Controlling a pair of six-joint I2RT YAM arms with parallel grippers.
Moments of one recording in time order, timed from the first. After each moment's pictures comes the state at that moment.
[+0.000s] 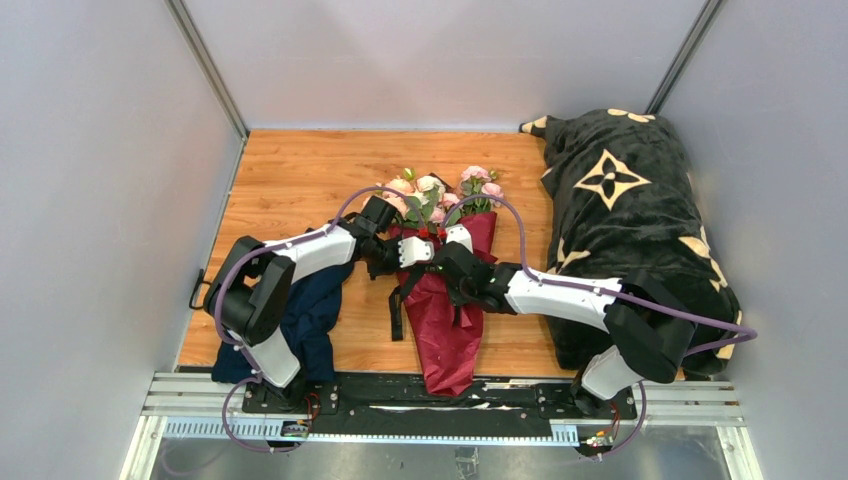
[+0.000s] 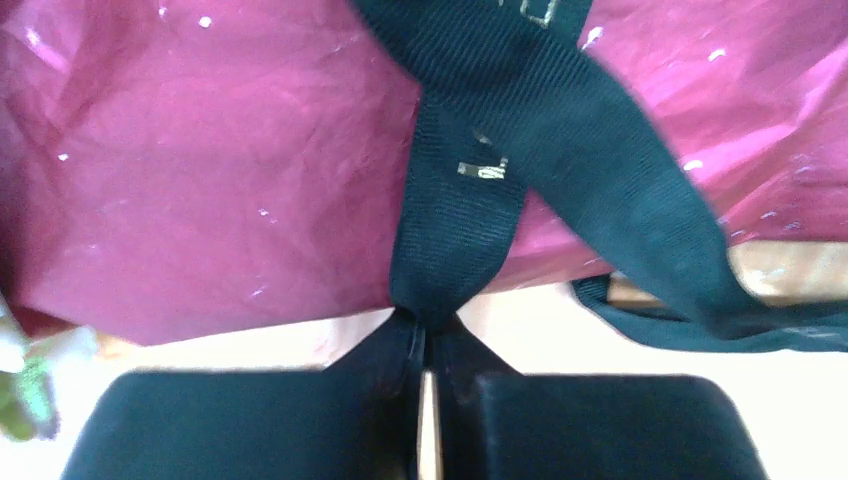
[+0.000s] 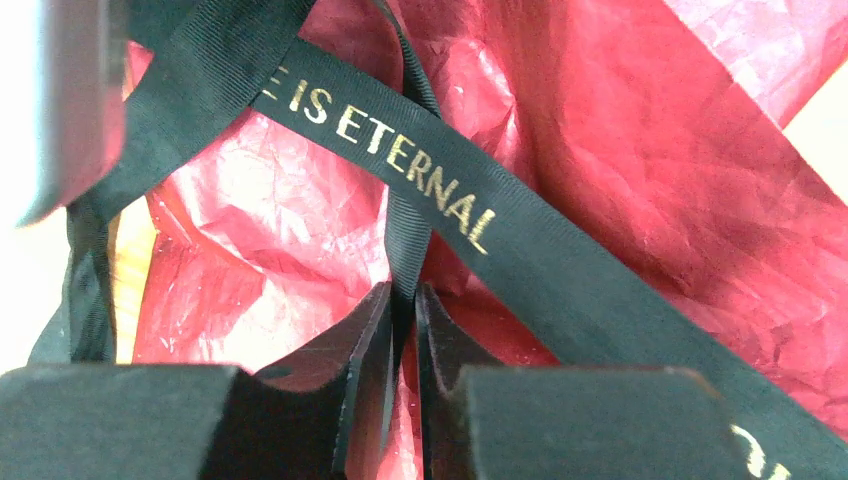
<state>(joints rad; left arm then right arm) -0.52 1.68 0.96 -0.42 0.30 0.91 0.97 1.52 0.86 -0.24 0.32 0.47</state>
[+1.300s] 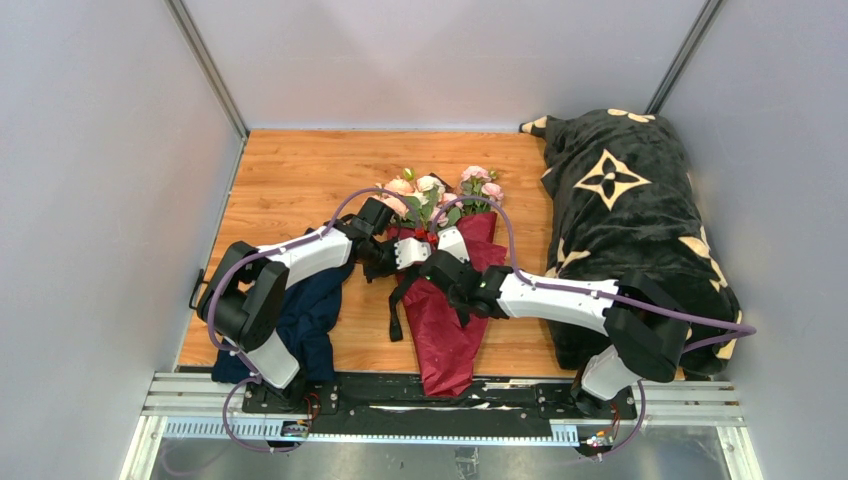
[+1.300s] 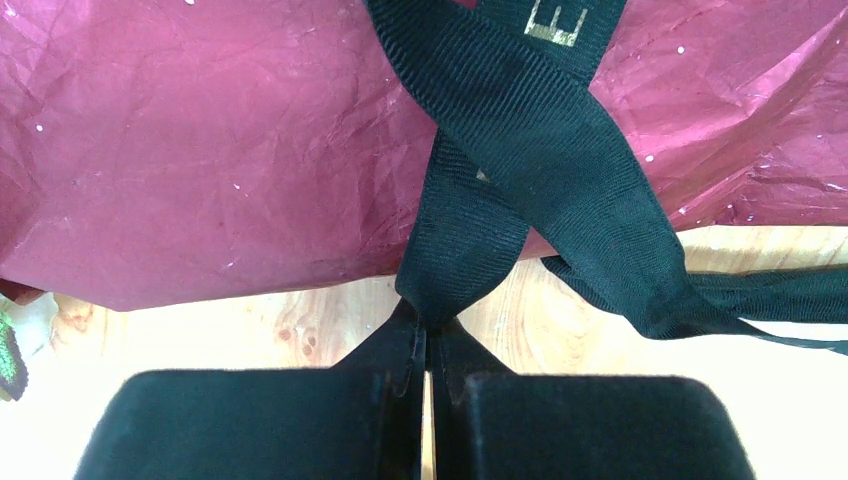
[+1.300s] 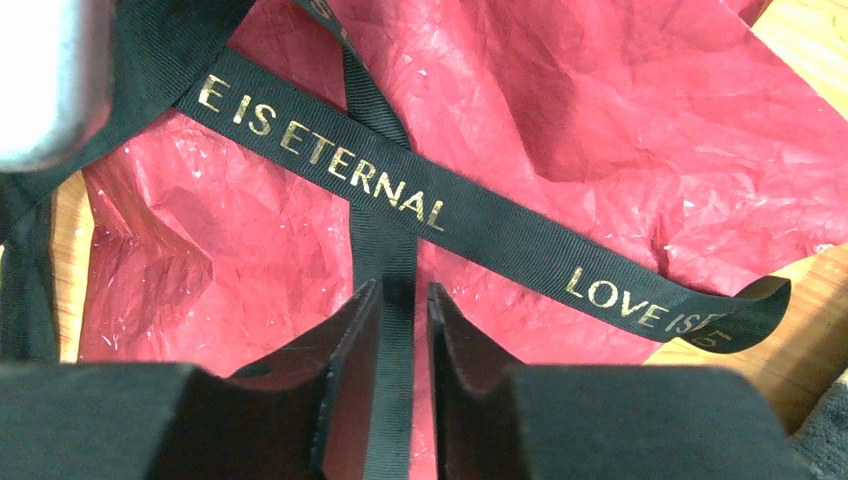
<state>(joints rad) -0.52 1.64 0.94 -0.46 0.29 0.86 1.05 1.53 0.92 -0.37 0.50 0.47</state>
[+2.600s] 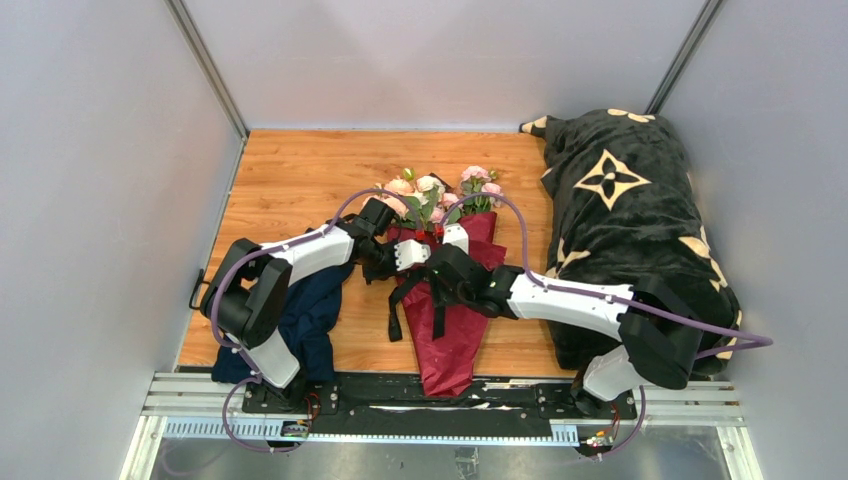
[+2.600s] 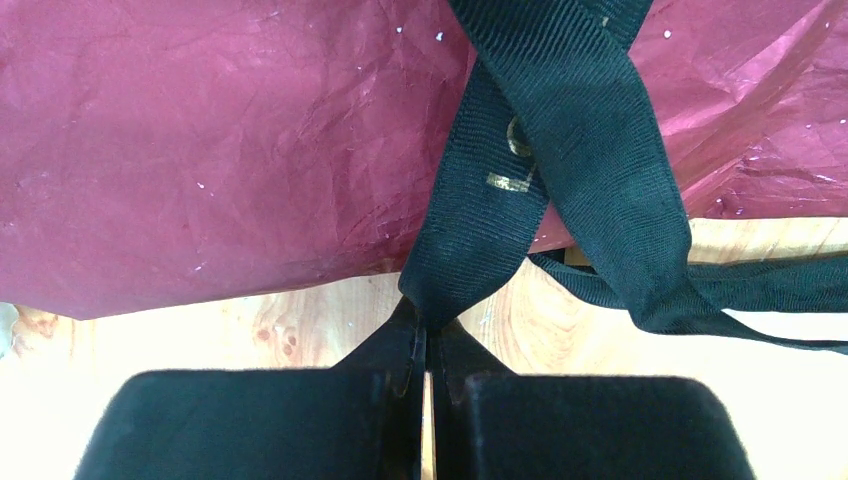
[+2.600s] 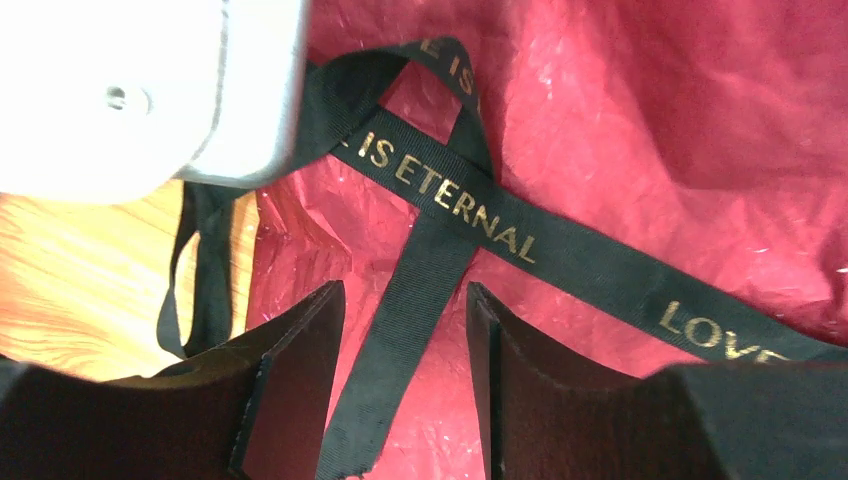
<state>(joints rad) -0.52 1.67 0.96 -0.50 0.29 0.87 1.03 1.47 0.89 -0.26 0.32 0.59</state>
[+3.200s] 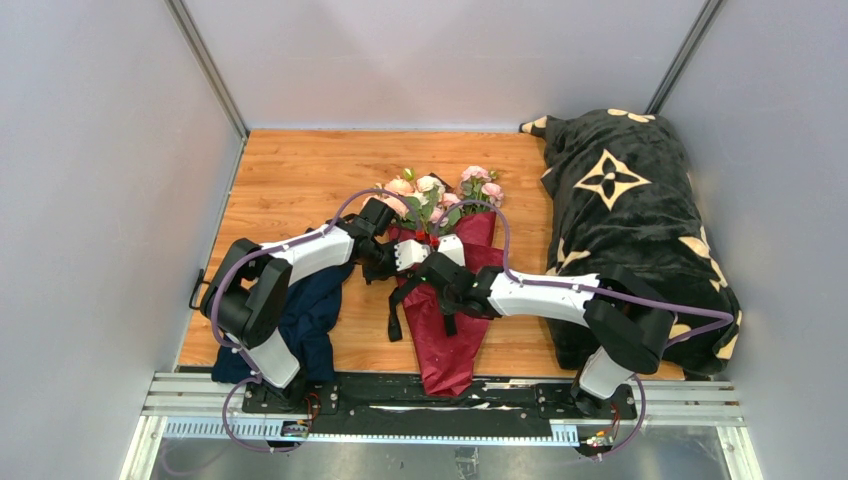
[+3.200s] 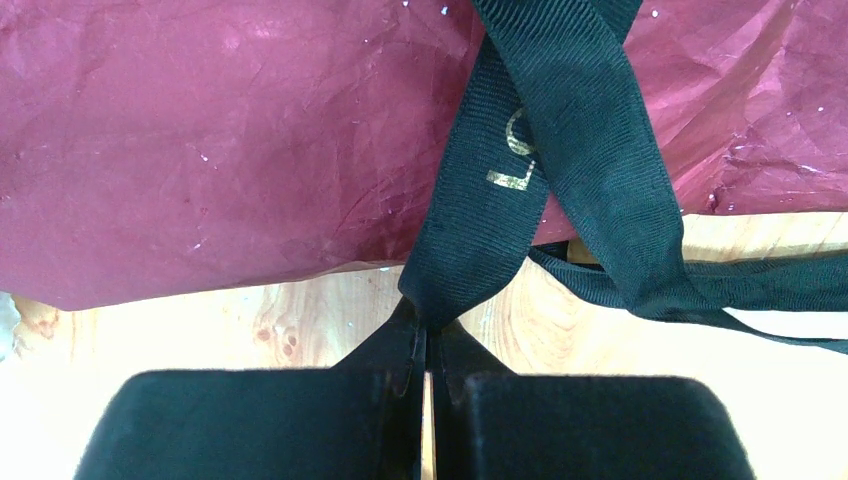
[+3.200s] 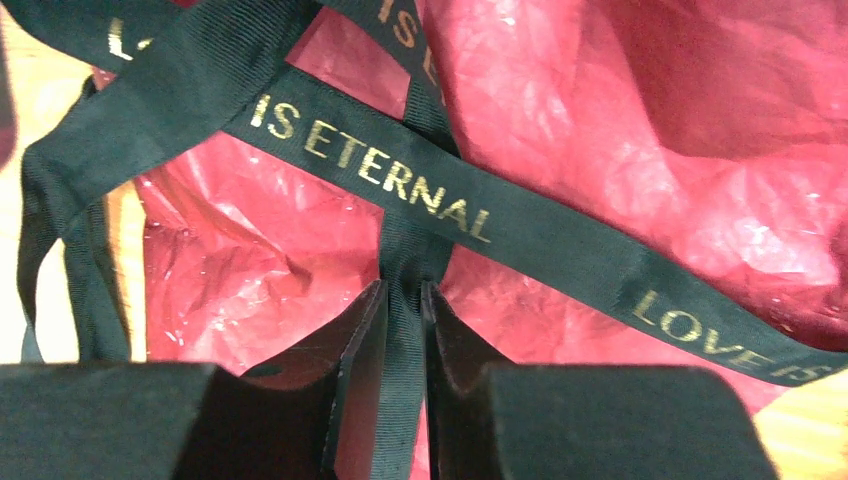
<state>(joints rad) -0.52 1.67 0.96 -0.50 0.29 0.87 1.04 1.61 0.92 -0.34 0.36 0.64</state>
